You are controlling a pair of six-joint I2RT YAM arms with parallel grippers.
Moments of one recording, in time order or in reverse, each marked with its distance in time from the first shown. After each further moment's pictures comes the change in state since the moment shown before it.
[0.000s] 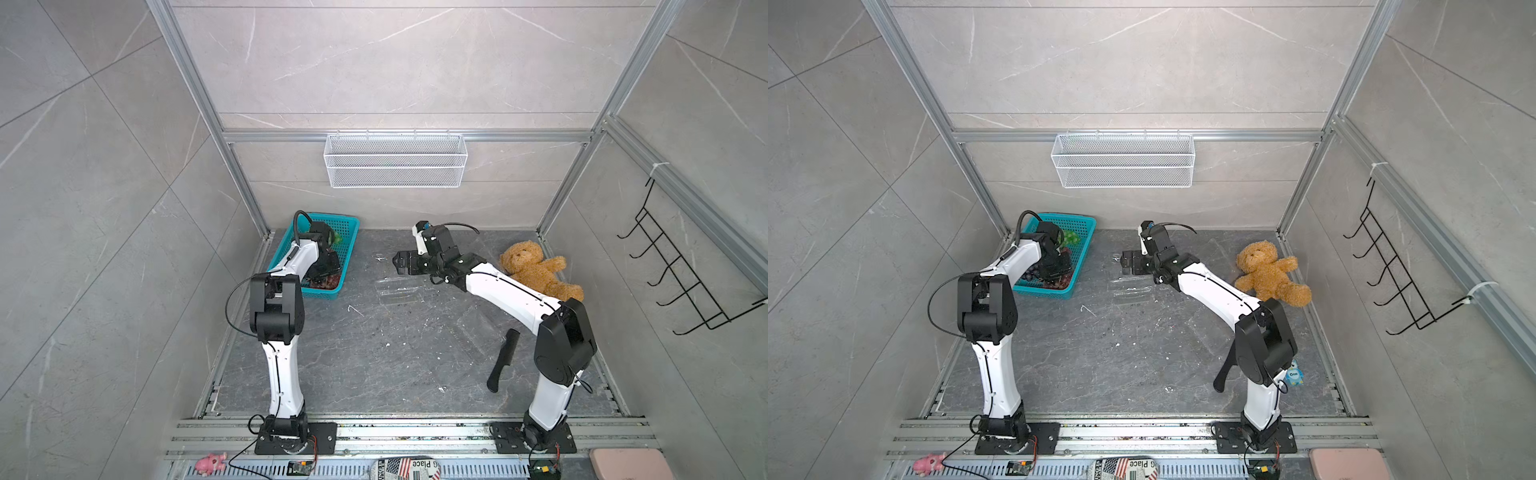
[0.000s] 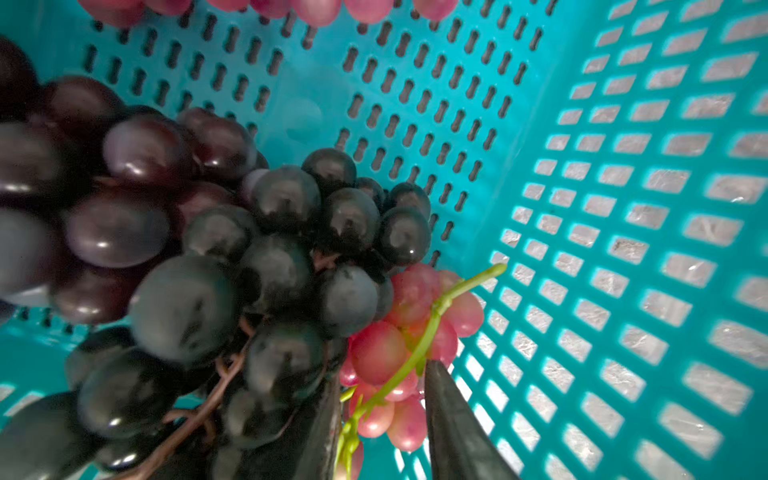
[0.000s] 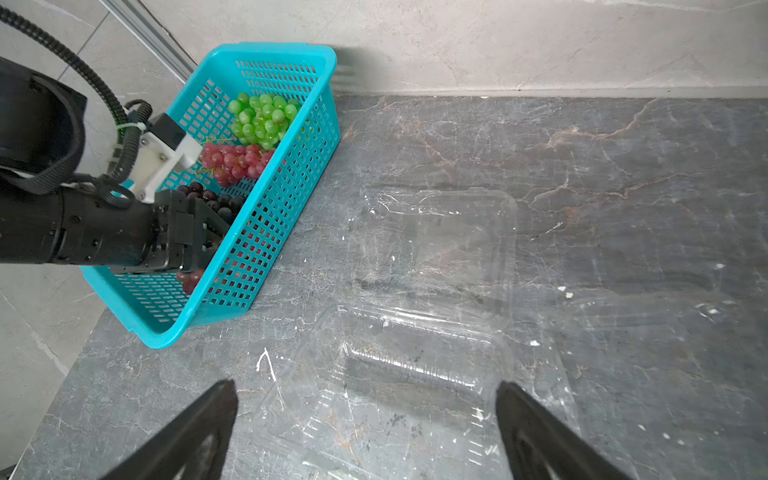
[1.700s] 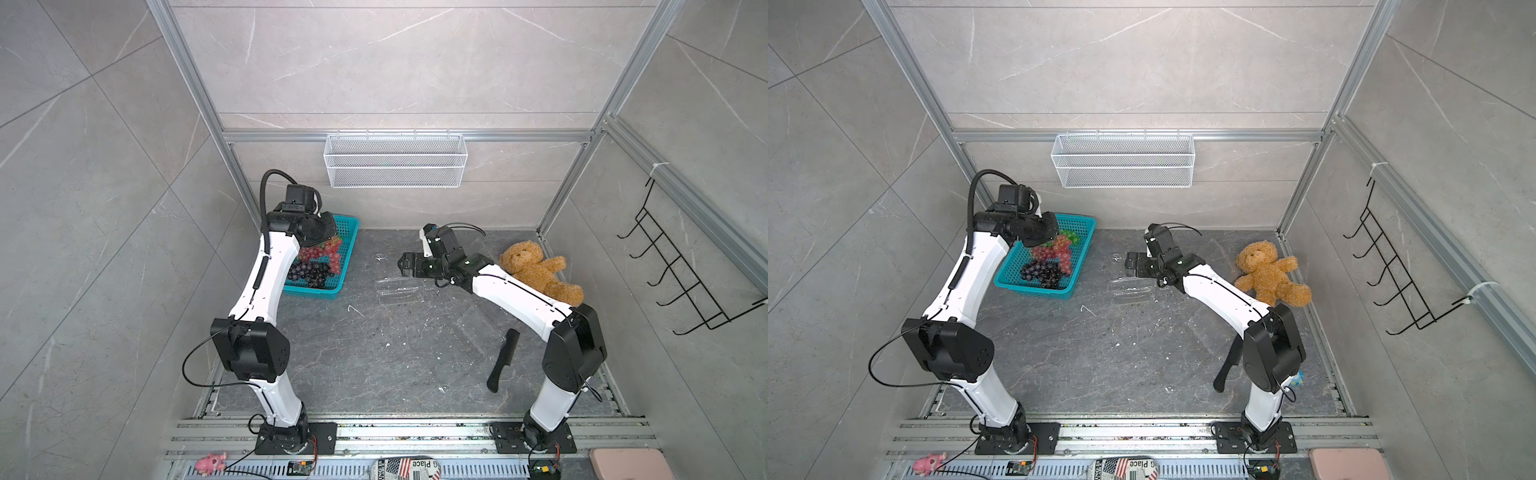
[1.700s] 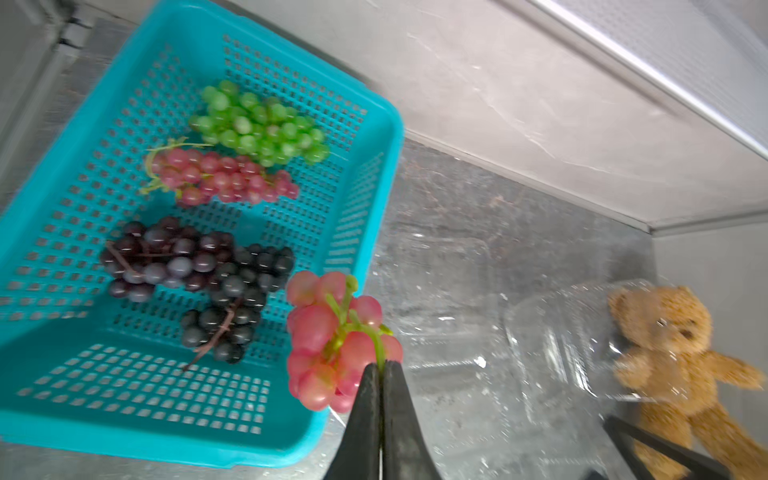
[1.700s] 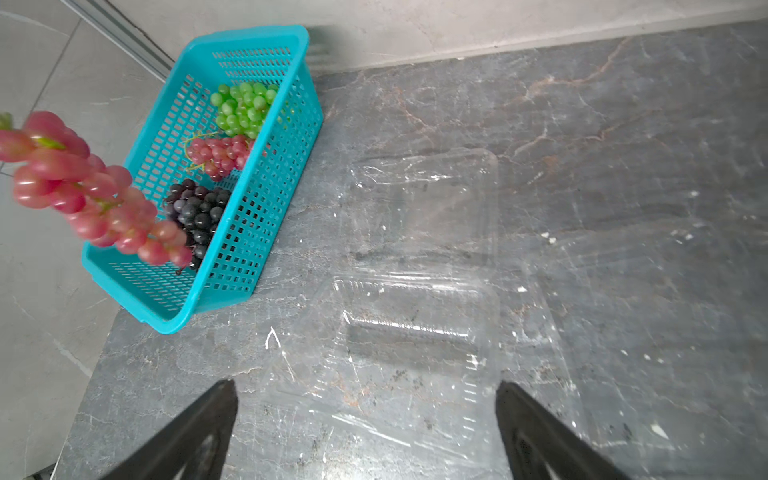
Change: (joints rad) left arm -0.078 -0.396 0.130 -0.063 0.128 -0.060; right arm 0.000 -0.069 -0.040 -0.109 0.024 0.106
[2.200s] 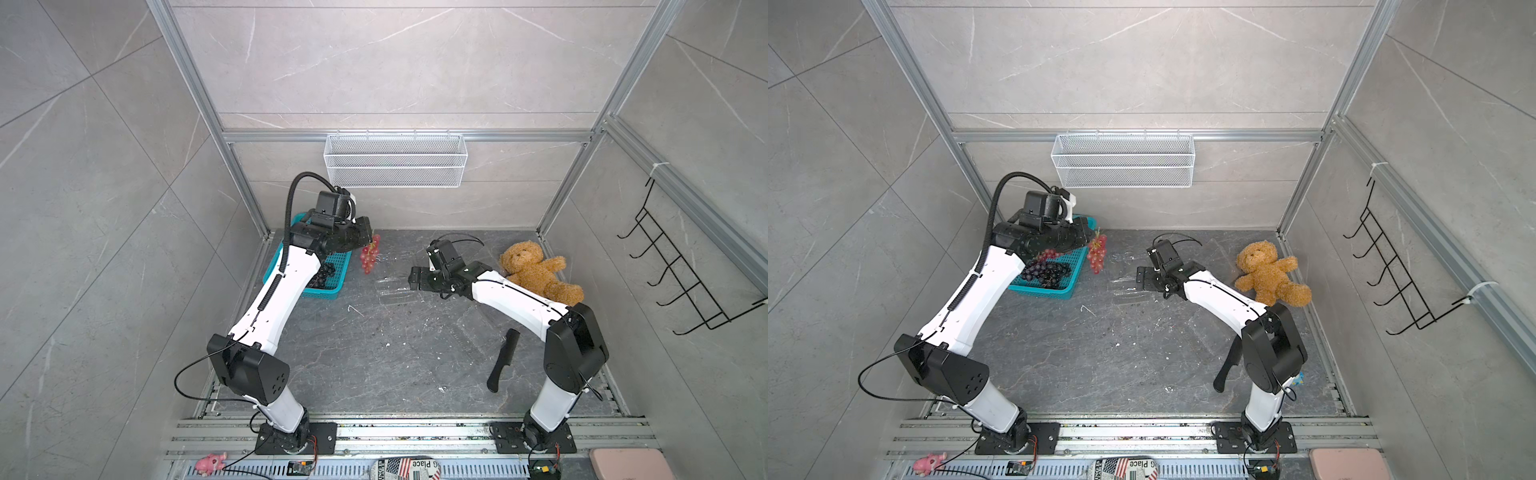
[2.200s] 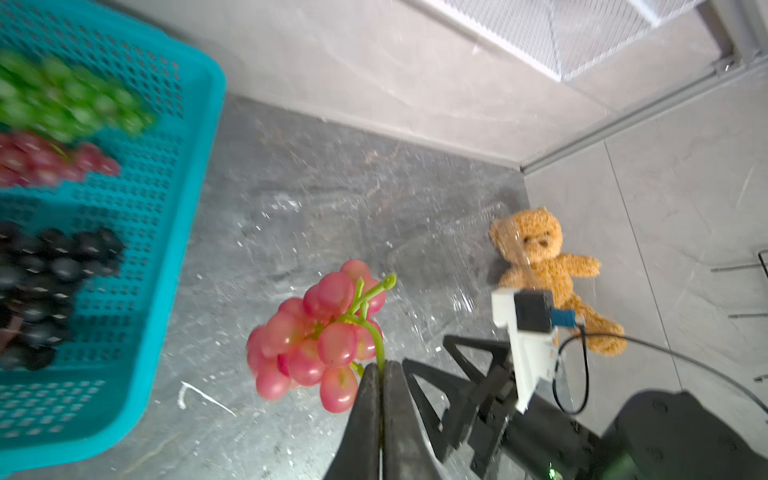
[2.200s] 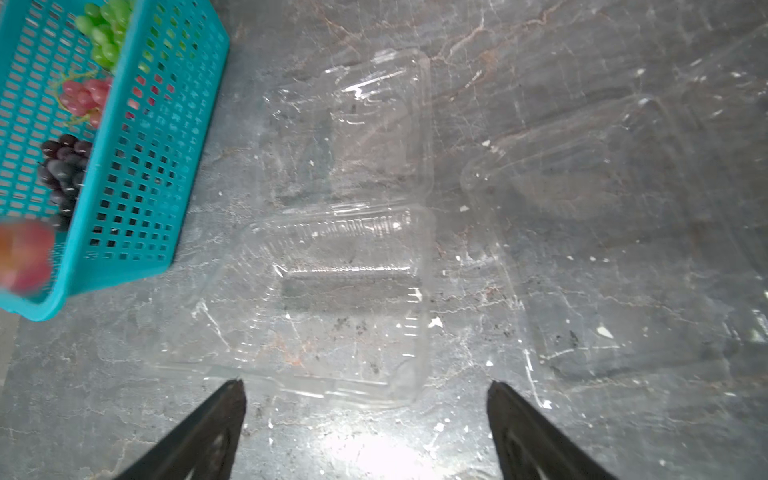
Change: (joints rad) left arm -0.232 -0.108 -0.121 0.106 0.058 -0.116; right arm -0.027 -0.005 -0.113 -0.047 0.029 0.066
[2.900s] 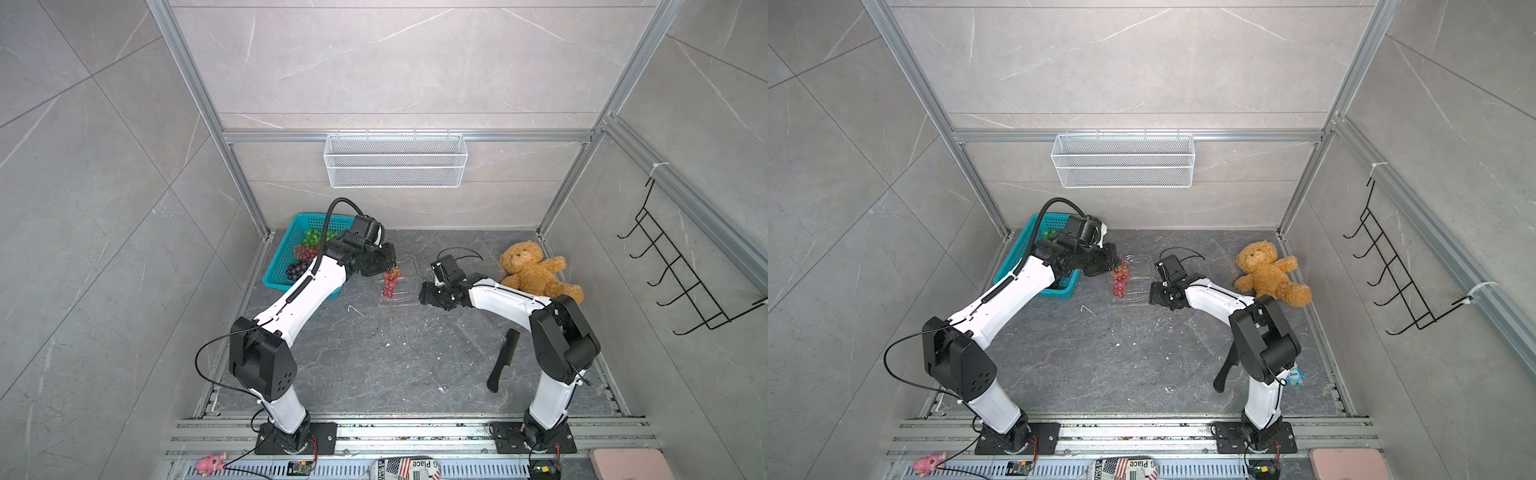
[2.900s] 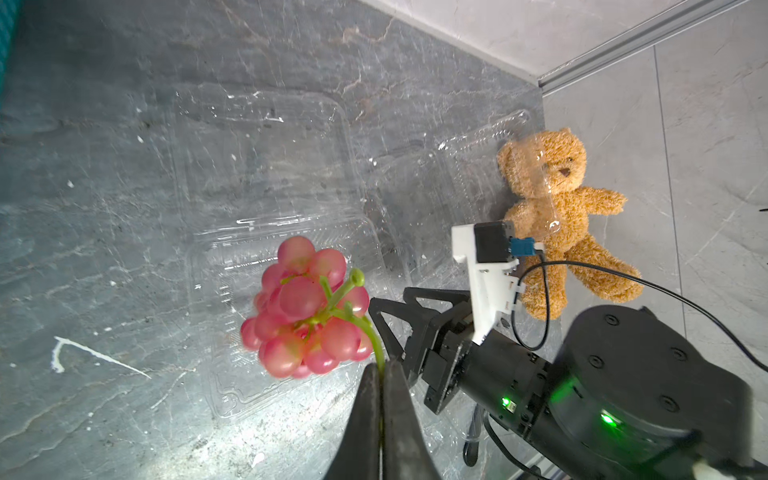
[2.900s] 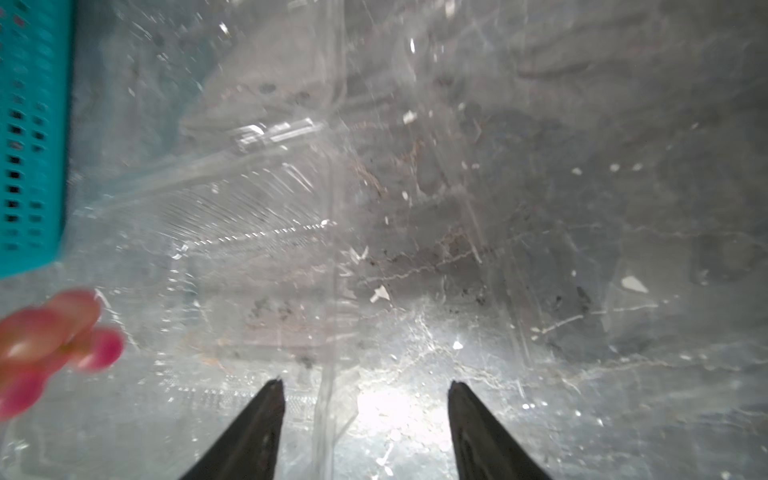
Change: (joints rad) left arm -0.132 0.046 -0.196 0.113 0.028 -0.110; right arm -0.040 0.080 -0.164 0.108 -0.064 0.050
